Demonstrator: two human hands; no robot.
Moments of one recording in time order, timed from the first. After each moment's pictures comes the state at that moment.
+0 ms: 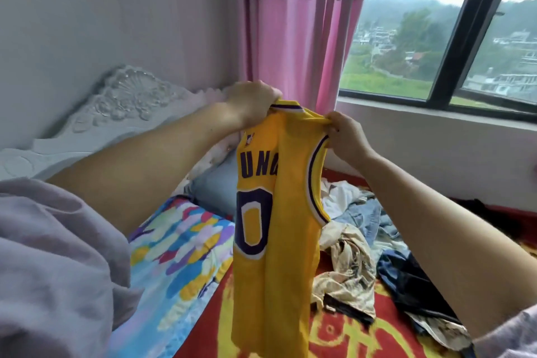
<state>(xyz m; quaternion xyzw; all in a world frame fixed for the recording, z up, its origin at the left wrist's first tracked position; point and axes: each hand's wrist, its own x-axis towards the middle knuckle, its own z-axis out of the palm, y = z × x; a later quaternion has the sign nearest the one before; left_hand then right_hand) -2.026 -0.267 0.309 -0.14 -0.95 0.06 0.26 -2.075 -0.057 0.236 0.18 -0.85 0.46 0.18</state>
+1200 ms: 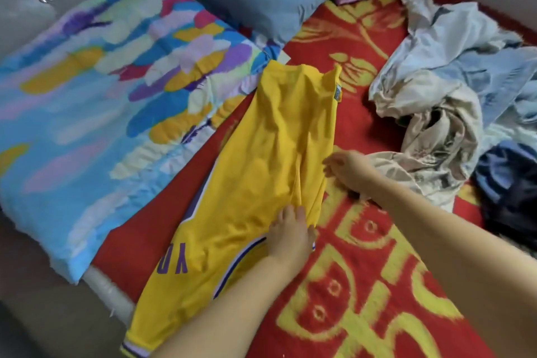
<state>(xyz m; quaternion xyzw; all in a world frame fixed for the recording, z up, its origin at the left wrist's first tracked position) -1.984 -0.169 -0.345 0.13 -0.95 -0.22 -0.16 -2.160 -0.082 -0.313 0.13 -0.91 0.25 -0.29</state>
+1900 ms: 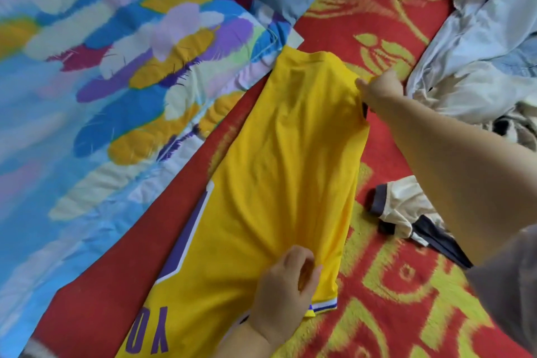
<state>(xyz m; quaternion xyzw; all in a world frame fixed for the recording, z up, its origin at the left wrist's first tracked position) -1.990 -0.212 -0.385 0.10 -0.88 -0.46 0.08 -2.359 -0.161 -0.363 -0.09 -0.96 0.20 -0.15</state>
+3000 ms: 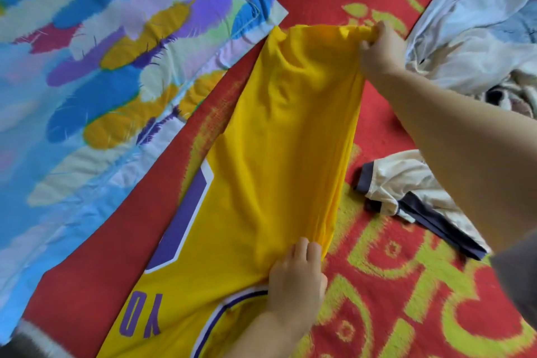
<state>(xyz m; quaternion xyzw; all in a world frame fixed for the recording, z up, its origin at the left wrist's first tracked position) -1.992 -0.157 -0.383 0.08 -0.95 -0.28 -0.13 -2.357 -0.143 -0.348 0.01 -0.97 0.24 -0.03</state>
